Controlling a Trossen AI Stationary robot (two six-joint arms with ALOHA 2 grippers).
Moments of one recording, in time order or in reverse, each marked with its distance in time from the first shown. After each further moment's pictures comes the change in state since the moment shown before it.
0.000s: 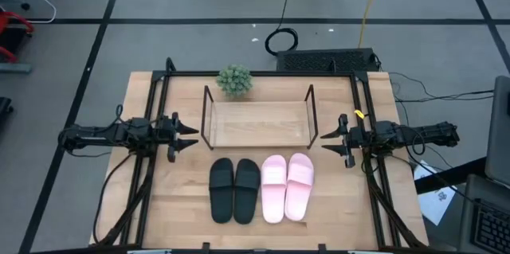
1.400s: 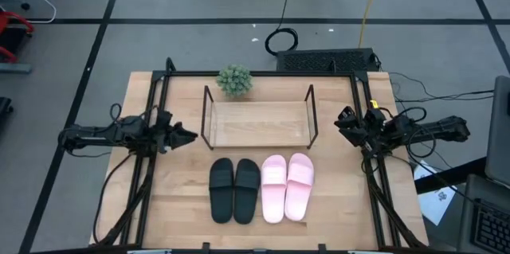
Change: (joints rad) left arm -0.001 0.000 0.000 0.211 0.143 -0.667; right arm 0.002 0.242 0.000 0.839 -0.006 0.441
